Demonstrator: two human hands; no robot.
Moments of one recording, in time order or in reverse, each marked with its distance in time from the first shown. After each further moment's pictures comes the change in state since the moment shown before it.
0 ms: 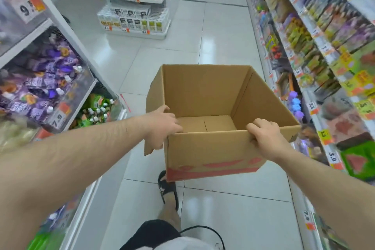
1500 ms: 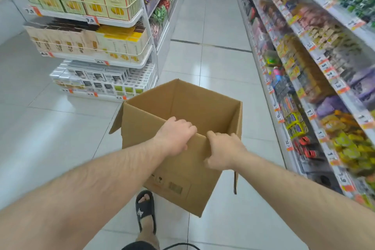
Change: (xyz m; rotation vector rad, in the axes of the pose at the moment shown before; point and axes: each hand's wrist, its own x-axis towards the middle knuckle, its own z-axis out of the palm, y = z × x) left_hand 0.576 -0.797 -0.258 -0.067 0.413 -0.268; right_hand 1.005 0.209 -0.017 0.066 -0.408 0.037
